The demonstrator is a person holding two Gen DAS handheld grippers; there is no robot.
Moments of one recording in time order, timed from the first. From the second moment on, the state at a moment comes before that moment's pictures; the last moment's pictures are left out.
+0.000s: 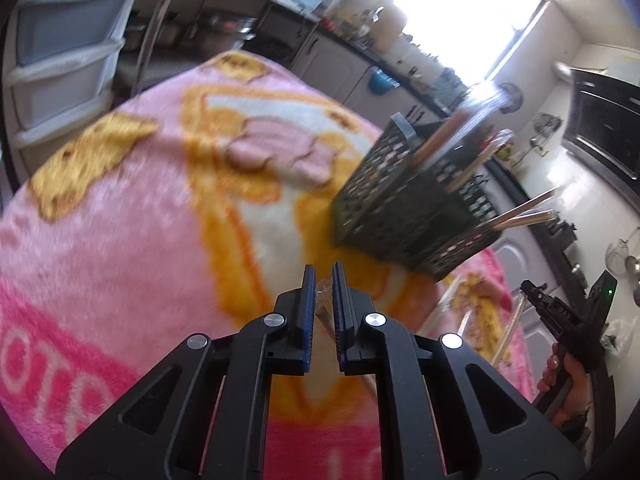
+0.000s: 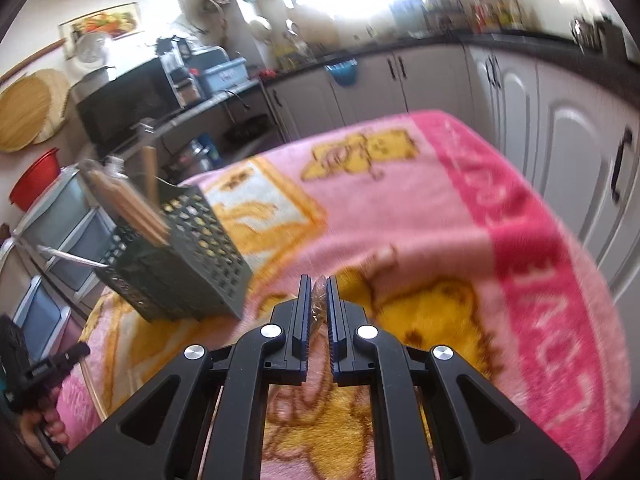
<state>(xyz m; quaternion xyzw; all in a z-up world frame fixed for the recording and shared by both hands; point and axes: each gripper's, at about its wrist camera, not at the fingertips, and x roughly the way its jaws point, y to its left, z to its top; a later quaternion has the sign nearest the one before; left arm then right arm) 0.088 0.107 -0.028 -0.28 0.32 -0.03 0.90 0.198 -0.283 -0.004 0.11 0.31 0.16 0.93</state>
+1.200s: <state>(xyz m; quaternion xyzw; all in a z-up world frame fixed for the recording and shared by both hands) 0.111 0.033 0.086 -0.23 0.20 -0.17 0.94 0.122 -0.215 0.087 0.03 0.18 0.30 0.94</state>
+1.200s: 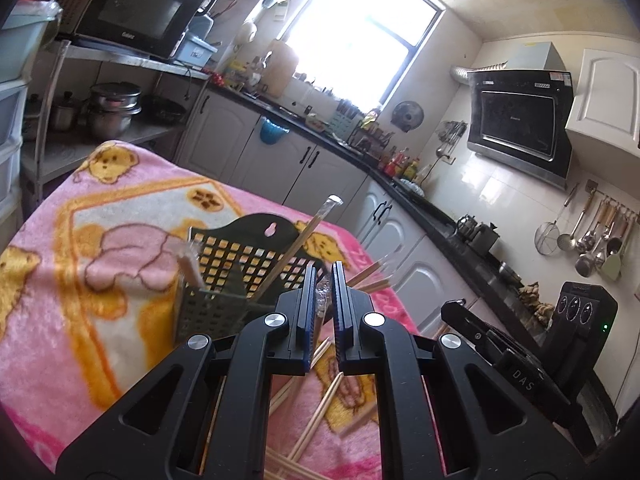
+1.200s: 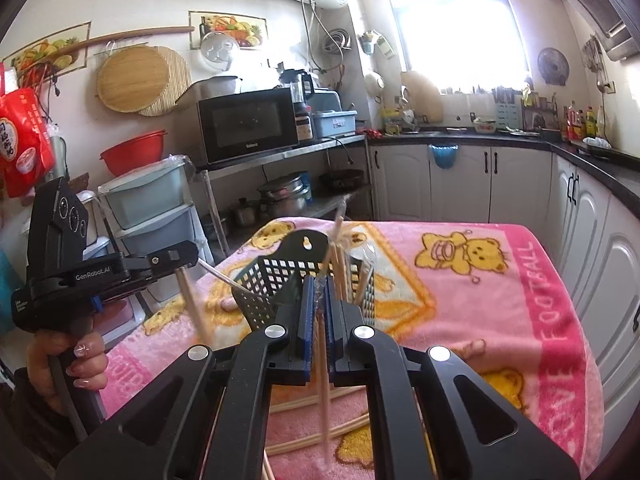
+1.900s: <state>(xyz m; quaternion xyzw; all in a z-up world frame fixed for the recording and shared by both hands) 0.116 0.033 0.134 -0.24 0.14 -0.19 0.94 0.123 -0.189 0.130 0.01 0.13 0.34 0.93</state>
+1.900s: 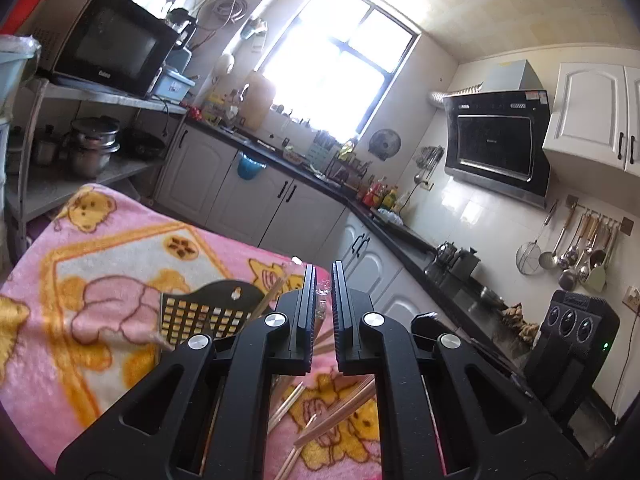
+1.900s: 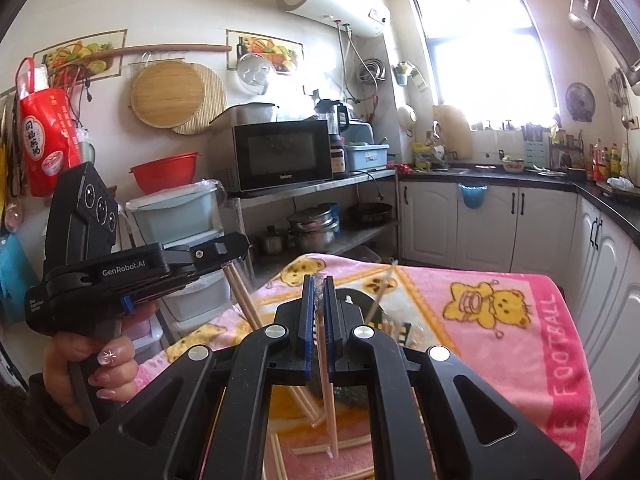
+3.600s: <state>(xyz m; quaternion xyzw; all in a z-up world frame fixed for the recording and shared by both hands) 0.197 0.042 0.143 -0.25 0.11 -0.17 0.95 0.227 -0.161 0.155 0.02 0.07 0.30 0.95</state>
